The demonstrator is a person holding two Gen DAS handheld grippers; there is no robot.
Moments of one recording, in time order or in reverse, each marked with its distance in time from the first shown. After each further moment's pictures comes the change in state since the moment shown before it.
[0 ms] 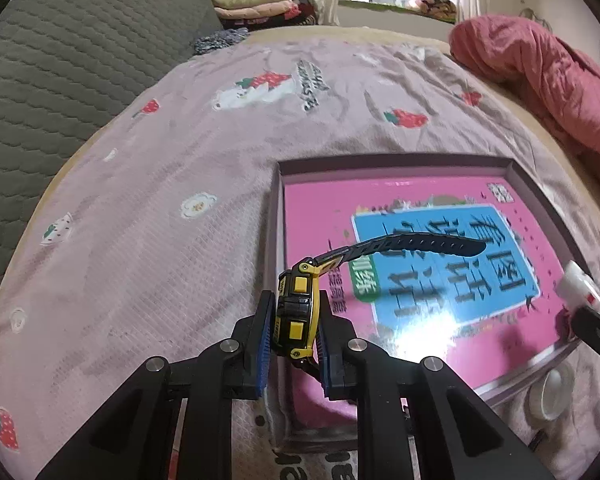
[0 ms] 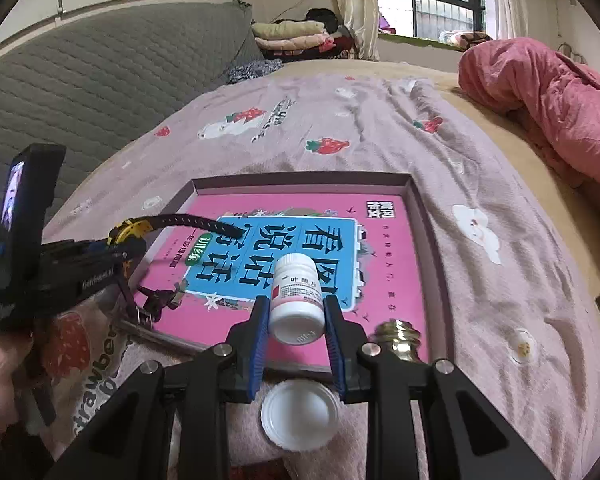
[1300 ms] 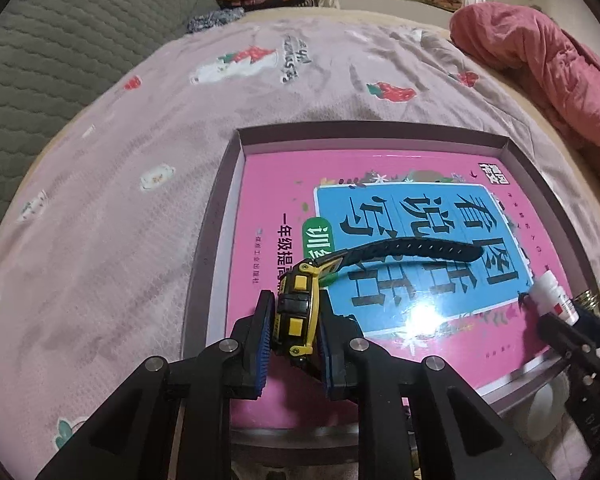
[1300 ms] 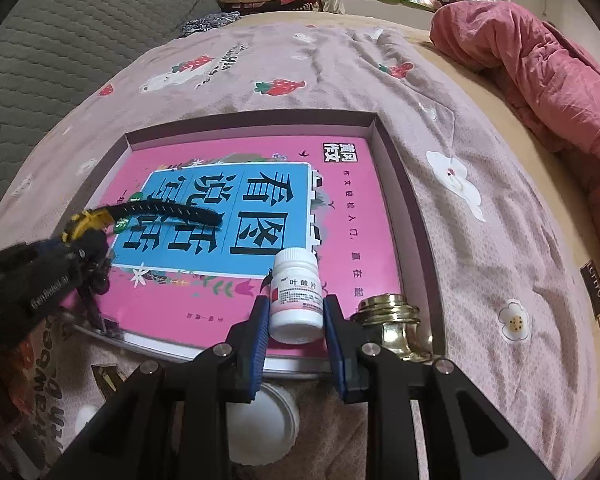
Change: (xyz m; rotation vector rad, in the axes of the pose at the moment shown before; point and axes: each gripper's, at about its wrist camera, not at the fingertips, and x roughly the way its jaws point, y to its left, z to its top) left arm 0.023 -0.032 -0.007 -0.022 0.058 -0.012; right arm 0.037 -0.018 -0.006 0.044 0.164 -0.167
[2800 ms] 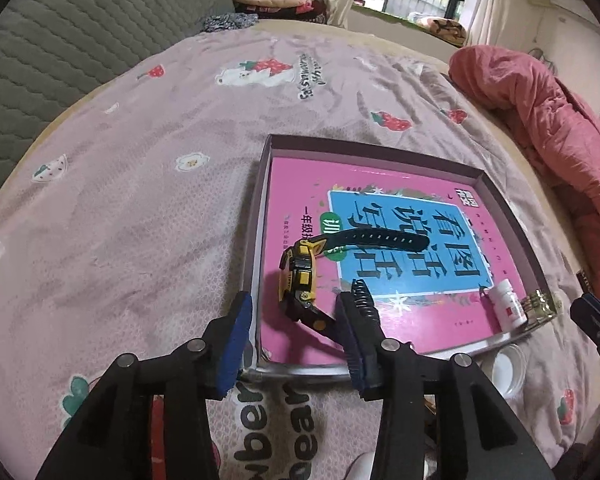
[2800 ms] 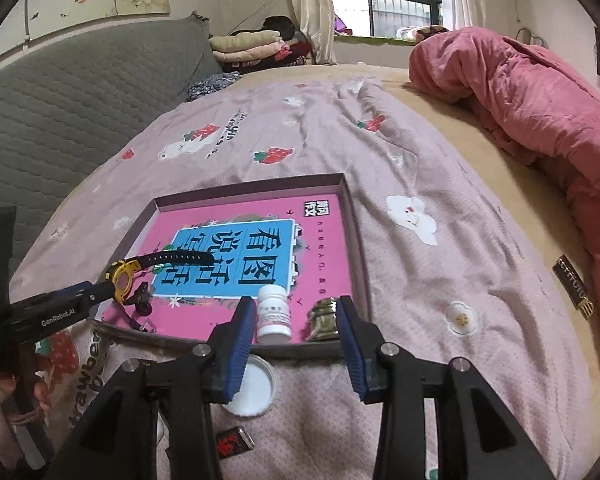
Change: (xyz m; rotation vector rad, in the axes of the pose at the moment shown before) left arm -0.050 0.041 -0.024 -0.119 -0.038 -0.120; right arm -0.085 -0.036 -0.023 0.076 -0.209 0.051
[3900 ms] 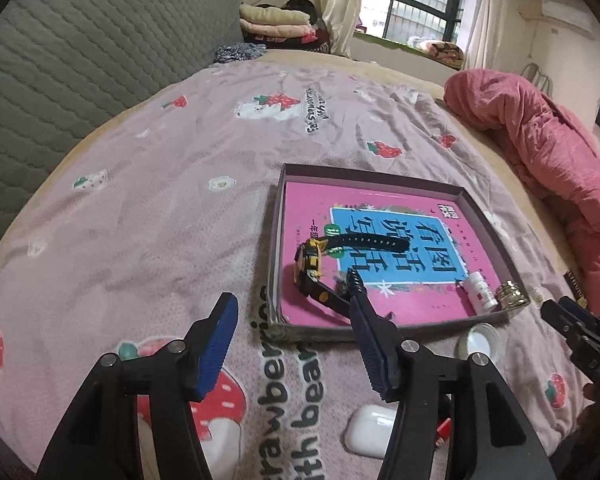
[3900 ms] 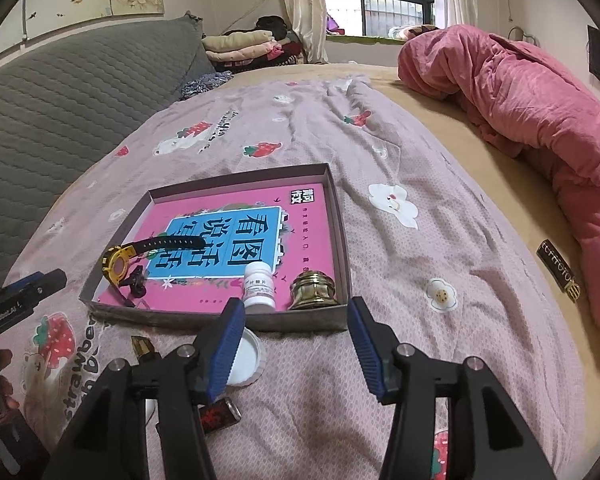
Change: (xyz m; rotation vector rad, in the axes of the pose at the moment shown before) left arm -0.069 0.008 -0.026 -0.008 -0.108 0.020; right arm -0.013 -0.004 -0.018 0.003 0.003 -0.020
